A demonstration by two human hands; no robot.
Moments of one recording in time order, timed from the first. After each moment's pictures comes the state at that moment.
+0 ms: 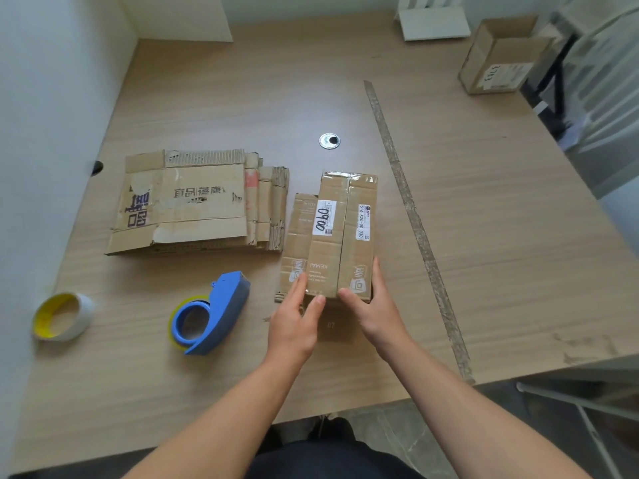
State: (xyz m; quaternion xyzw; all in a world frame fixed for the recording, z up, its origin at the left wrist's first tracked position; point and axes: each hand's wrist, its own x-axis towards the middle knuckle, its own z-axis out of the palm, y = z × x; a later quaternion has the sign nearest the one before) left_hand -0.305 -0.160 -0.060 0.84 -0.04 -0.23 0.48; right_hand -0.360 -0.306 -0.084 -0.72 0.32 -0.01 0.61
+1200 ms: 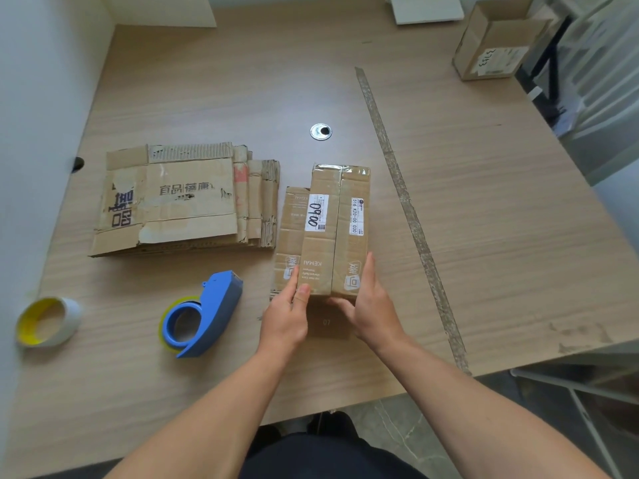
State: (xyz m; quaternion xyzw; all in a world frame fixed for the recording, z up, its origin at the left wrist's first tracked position) left_hand -0.290 -0.161 -0.077 0.86 -0.05 -0.25 0.45; right_hand -0.353 -0.305 -0.087 -0.88 0.28 0.02 0.38
